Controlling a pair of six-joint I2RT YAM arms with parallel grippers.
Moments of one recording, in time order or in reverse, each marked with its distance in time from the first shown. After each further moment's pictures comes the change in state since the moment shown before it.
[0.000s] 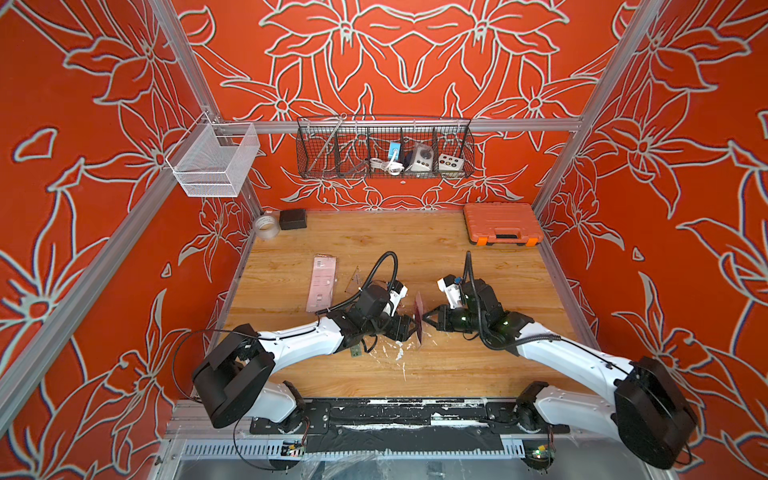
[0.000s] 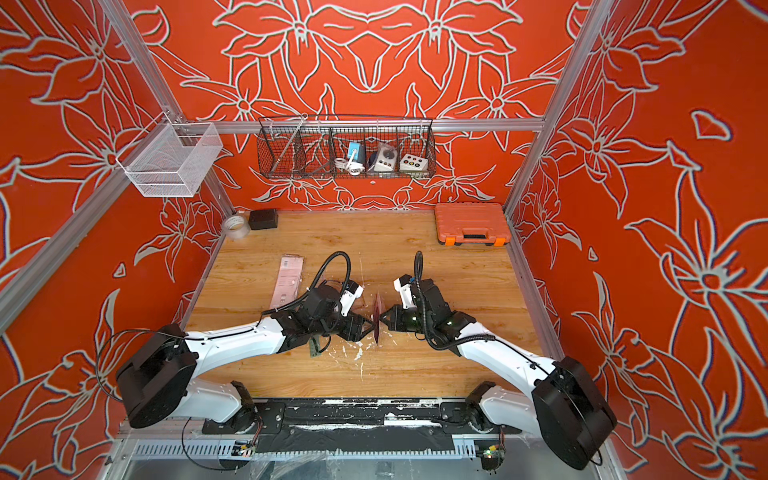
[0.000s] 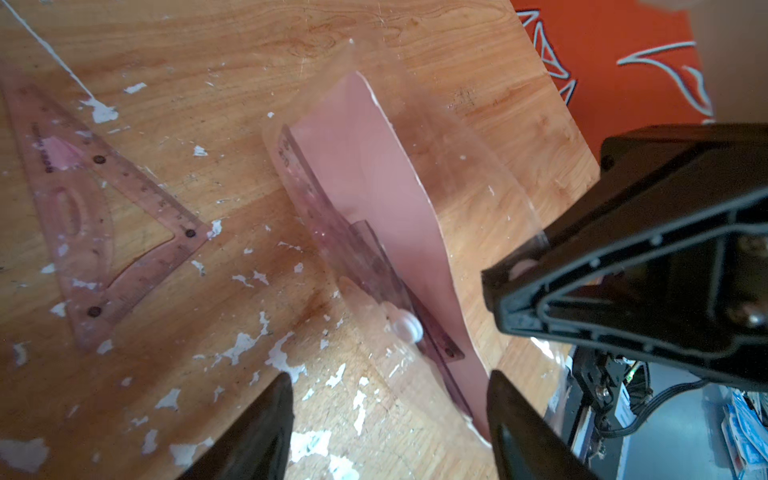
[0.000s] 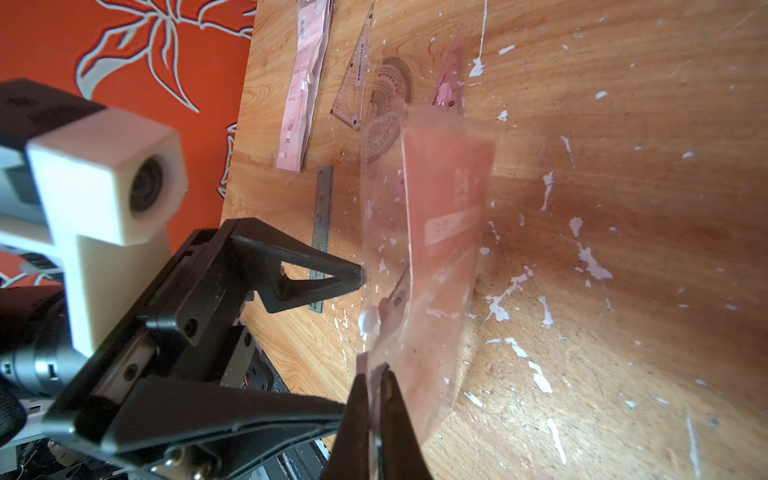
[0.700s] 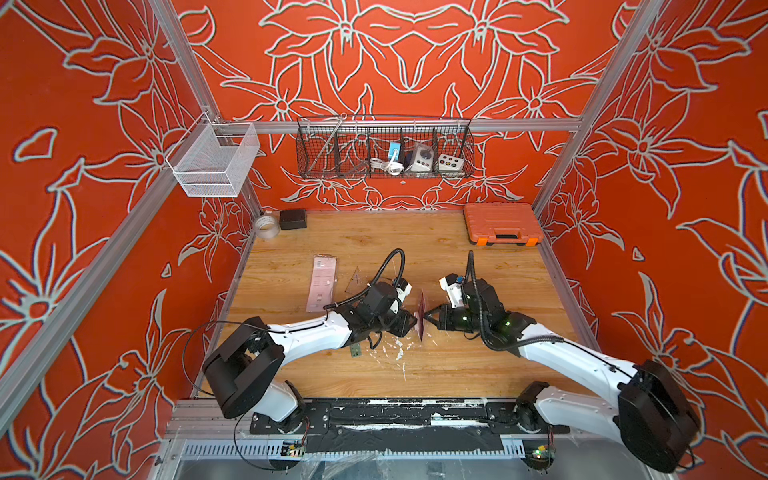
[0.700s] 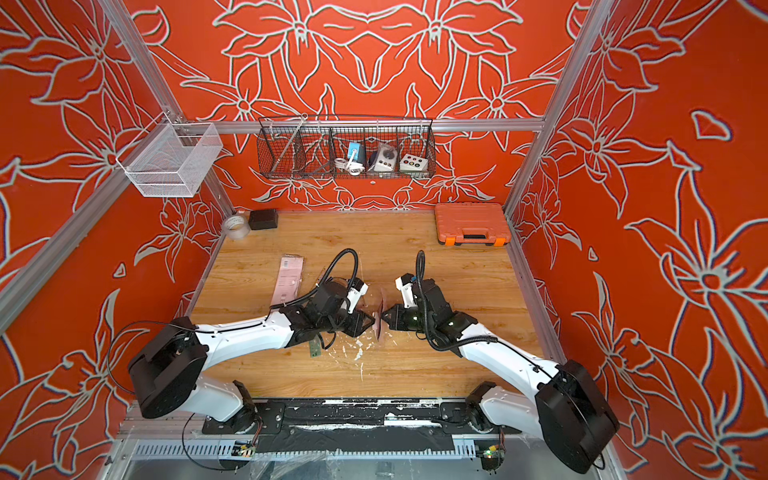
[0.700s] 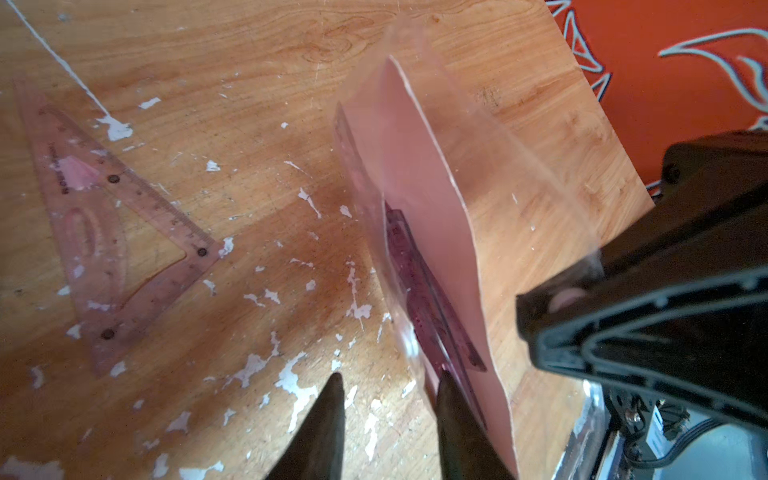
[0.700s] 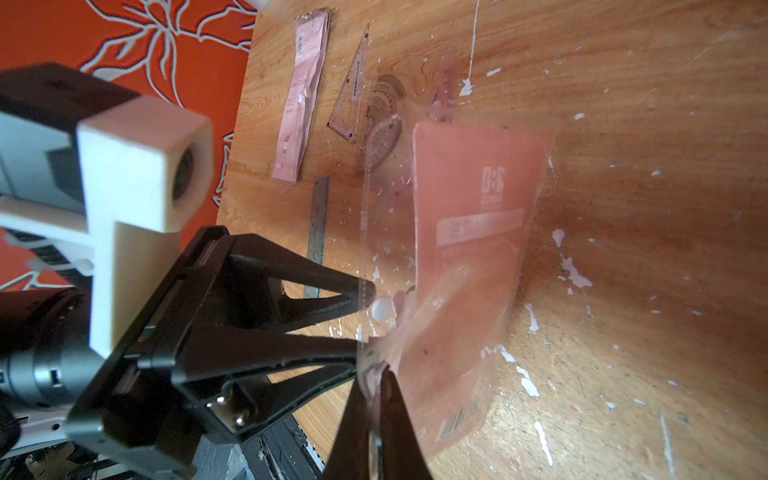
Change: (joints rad) left arm -0.021 0.069 0.085 -0.058 -0.058 0.013; right arm 0.000 -0.013 0.000 -0.006 0.032 -0.011
